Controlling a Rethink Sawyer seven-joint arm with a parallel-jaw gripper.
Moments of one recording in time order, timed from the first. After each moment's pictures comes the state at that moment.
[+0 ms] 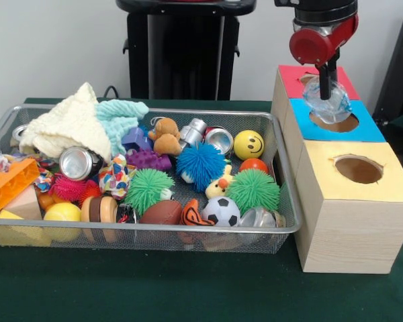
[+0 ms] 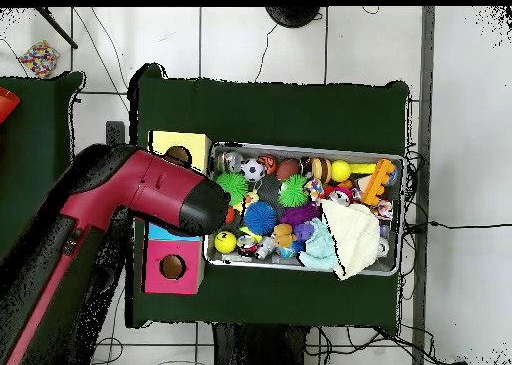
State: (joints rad) arm 0.57 0.00 -1.10 0.99 -1.58 -1.26 3.55
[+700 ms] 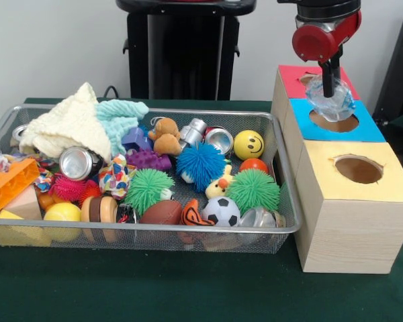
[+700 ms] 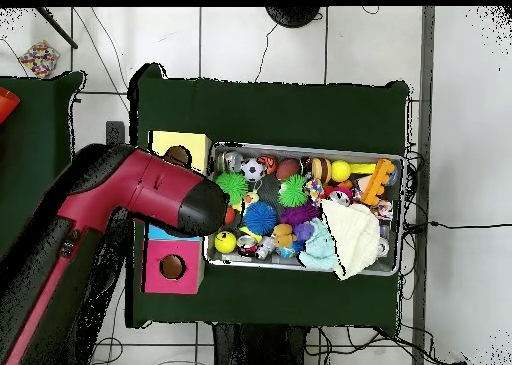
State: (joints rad) arm 0.57 -0.01 -1.10 0.99 -1.58 -1.26 3.56
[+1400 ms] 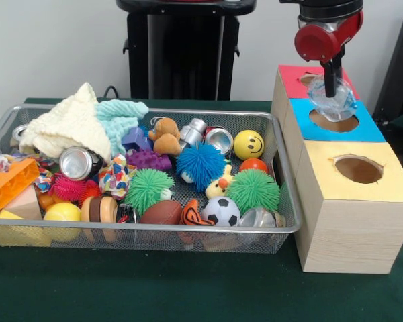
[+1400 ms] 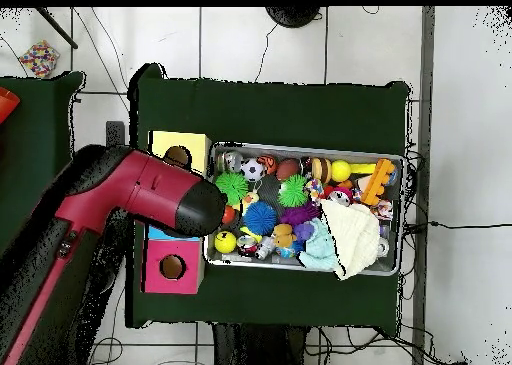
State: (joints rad) arm 0.58 -0.01 -1.10 0.99 -1.58 -1.26 3.56
